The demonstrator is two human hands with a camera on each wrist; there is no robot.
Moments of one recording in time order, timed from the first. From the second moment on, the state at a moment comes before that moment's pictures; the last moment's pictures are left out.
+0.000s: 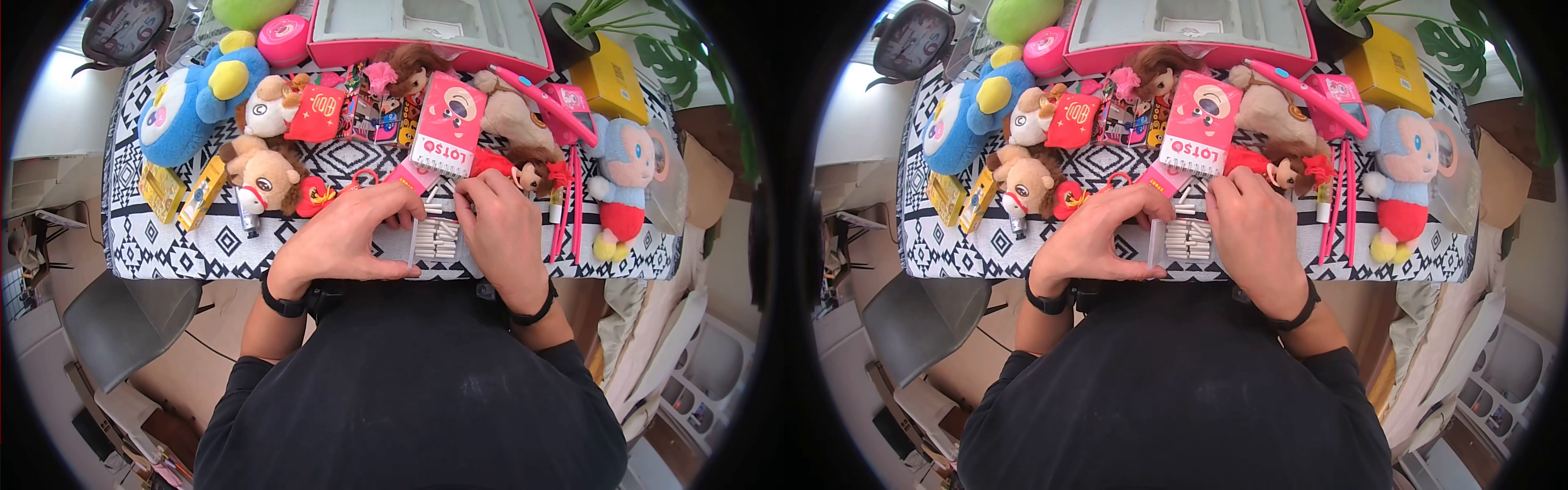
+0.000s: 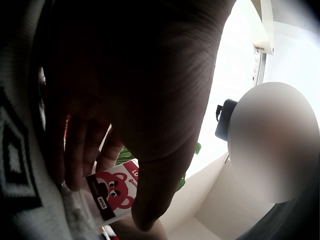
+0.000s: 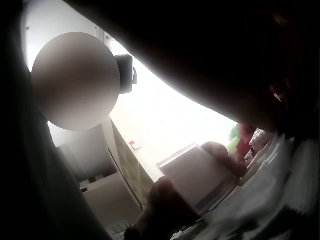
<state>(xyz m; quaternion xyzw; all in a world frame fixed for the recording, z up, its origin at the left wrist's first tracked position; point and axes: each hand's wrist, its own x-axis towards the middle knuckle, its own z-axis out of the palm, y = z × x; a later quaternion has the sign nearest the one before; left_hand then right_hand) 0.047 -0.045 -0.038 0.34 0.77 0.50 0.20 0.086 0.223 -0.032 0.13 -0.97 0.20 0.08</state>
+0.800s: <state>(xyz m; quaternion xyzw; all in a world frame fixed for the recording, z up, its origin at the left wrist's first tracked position) 0.046 -0.044 -0.037 0.35 0.76 0.50 0.20 0.110 0.232 0.002 0.19 -0.94 0.29 -0.02</state>
